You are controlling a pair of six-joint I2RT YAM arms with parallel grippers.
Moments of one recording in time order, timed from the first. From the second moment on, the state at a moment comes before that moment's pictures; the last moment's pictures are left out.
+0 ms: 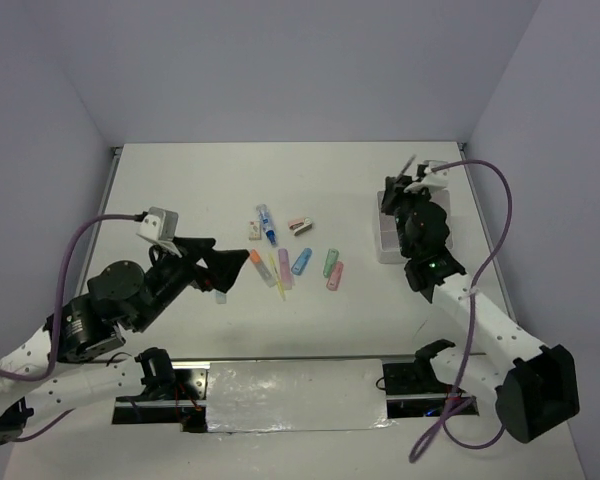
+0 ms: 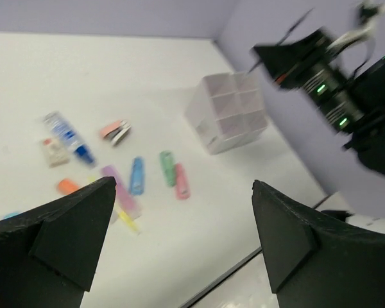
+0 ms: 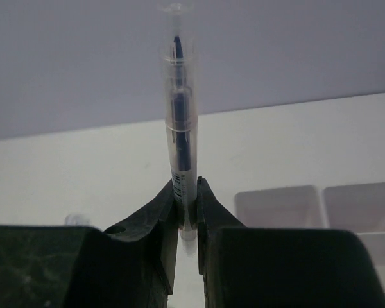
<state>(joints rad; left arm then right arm) -1.08 0.62 0.97 -0.37 -0.48 -0.46 0.46 0.98 0.67 0.37 0.37 0.19</state>
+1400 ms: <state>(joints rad) -1.08 0.24 0.93 -0.88 -0.64 -0.56 0.15 1.48 0.69 0.67 0.27 0.27</state>
